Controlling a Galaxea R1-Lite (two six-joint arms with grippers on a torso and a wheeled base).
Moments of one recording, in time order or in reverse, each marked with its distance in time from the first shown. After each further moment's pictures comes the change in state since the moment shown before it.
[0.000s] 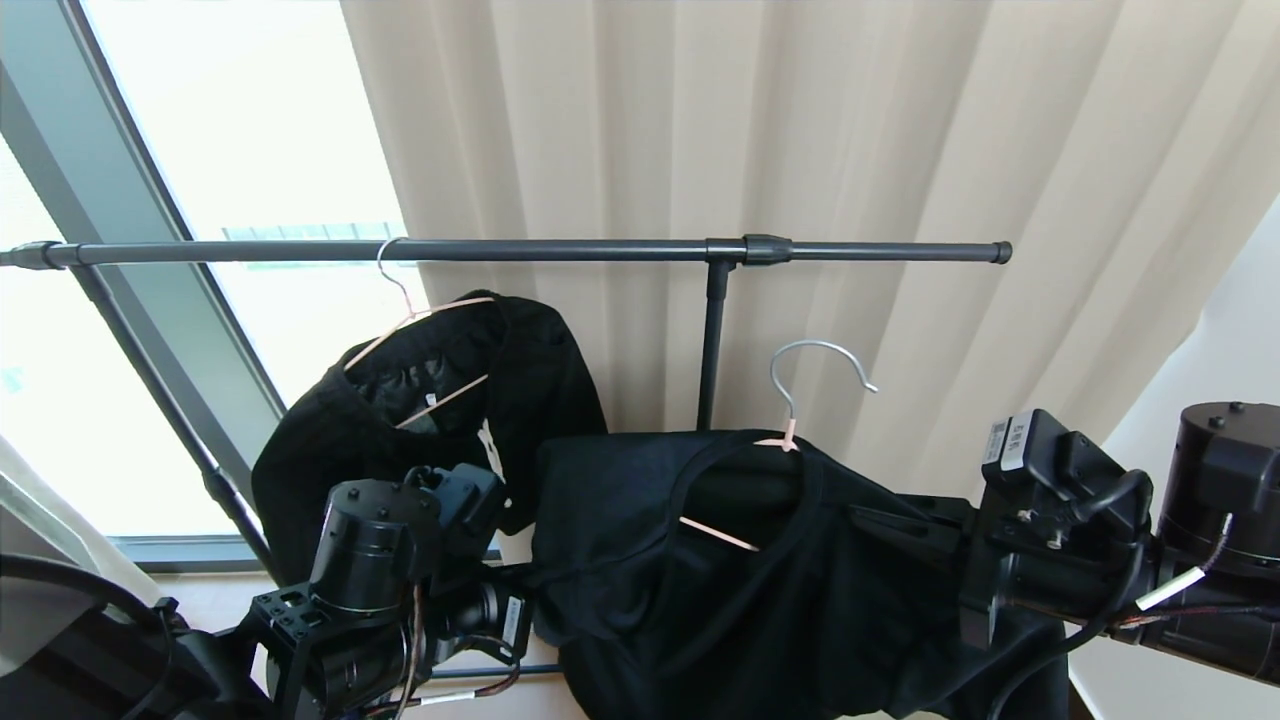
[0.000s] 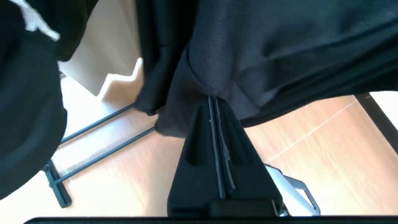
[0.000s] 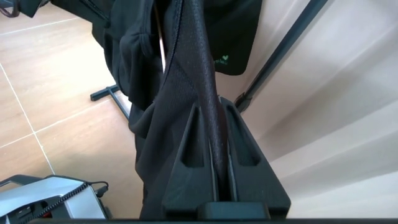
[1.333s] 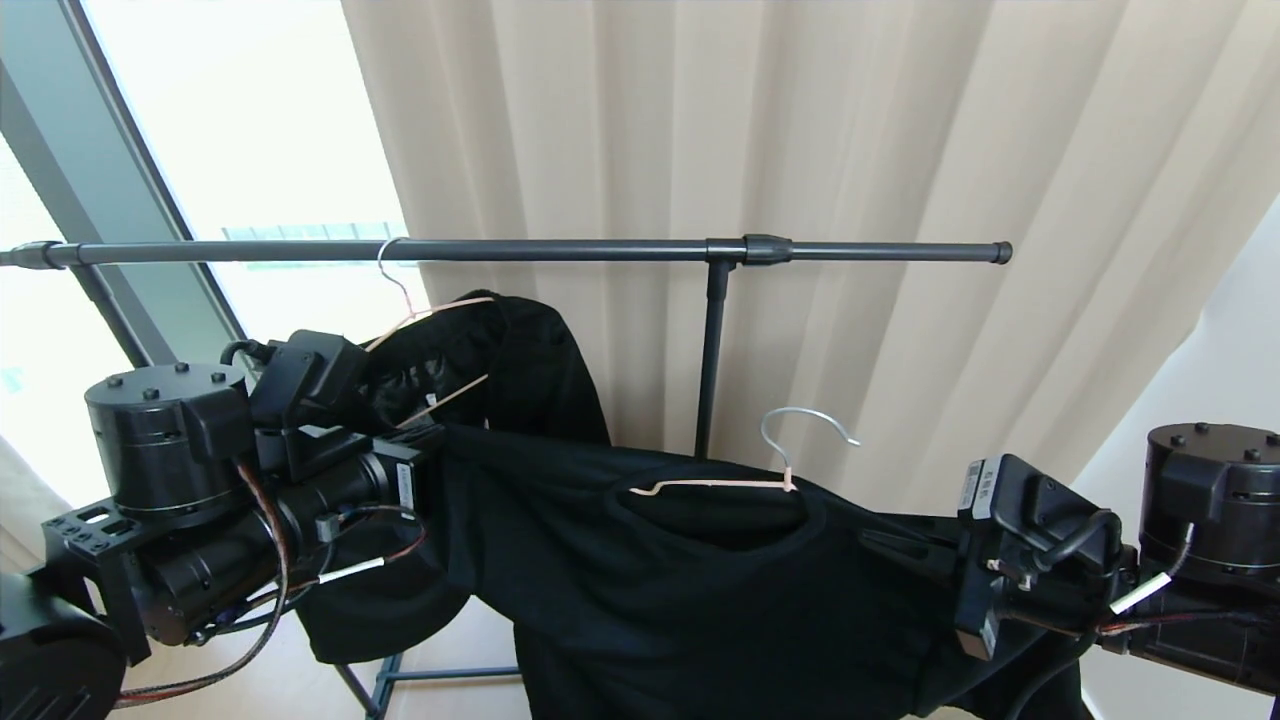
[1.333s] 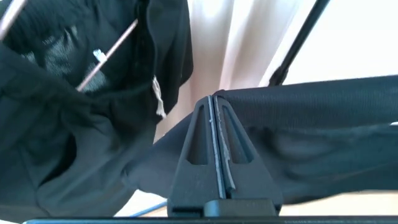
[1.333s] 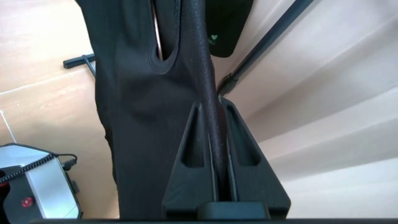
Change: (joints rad) left arm 0.212 -0.244 -0.088 0.021 0.022 0.112; right arm -0.051 0.049 0.035 0.000 0.005 -0.191
